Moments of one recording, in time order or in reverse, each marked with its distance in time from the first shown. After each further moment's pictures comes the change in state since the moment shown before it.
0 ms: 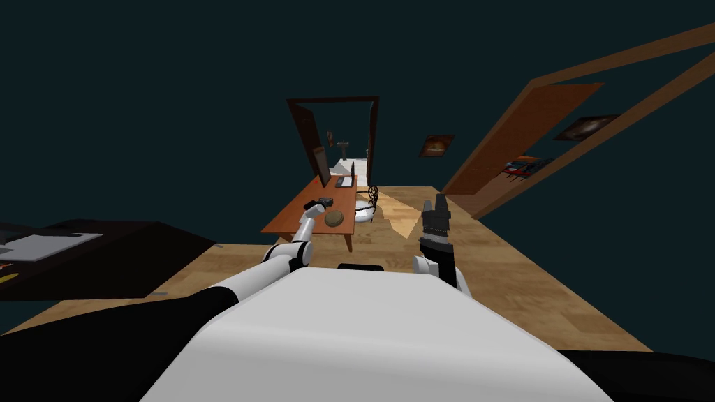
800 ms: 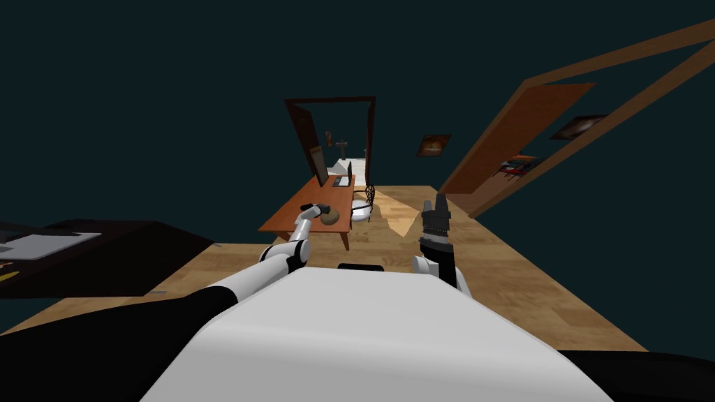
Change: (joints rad) left arm -0.005 0.028 0.091 0.079 -0.118 0.187 -0.013; right arm 0.000 0.000 0.000 0.000 0.000 0.000 0.000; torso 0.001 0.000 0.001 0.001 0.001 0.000
